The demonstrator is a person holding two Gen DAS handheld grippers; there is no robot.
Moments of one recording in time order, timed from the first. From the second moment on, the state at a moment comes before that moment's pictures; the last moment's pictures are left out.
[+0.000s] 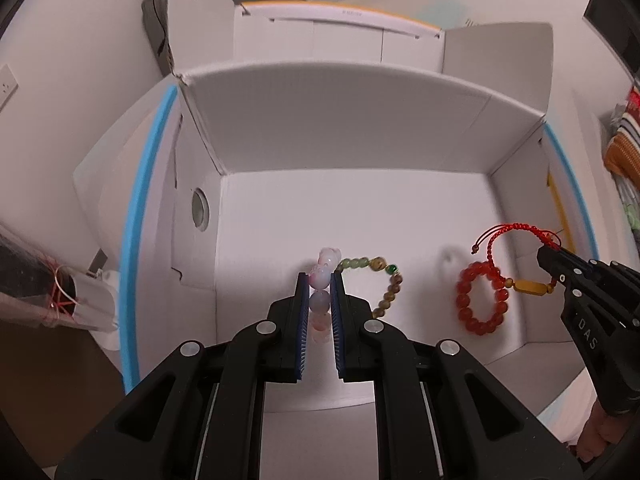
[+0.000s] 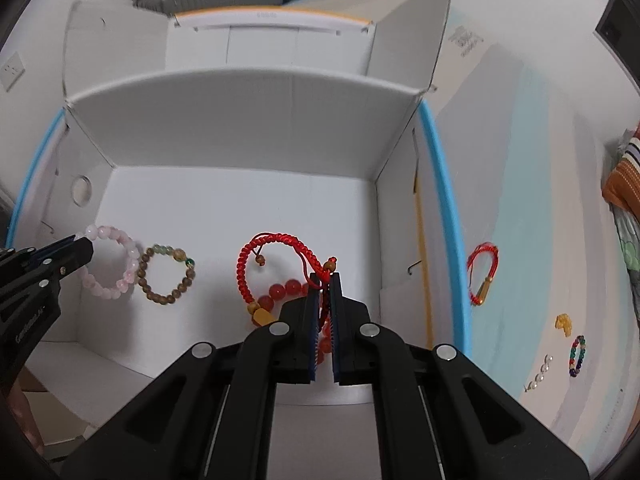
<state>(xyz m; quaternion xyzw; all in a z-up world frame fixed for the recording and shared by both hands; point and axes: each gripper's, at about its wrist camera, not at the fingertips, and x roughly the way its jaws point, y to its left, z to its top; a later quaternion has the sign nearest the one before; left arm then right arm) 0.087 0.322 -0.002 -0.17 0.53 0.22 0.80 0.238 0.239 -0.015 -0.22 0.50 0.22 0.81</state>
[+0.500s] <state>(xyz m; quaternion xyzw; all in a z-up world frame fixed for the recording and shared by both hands) 0.089 0.325 -0.005 -0.17 0.52 0.23 0.81 0.223 0.250 -0.023 -0.22 0.50 0.24 0.81</state>
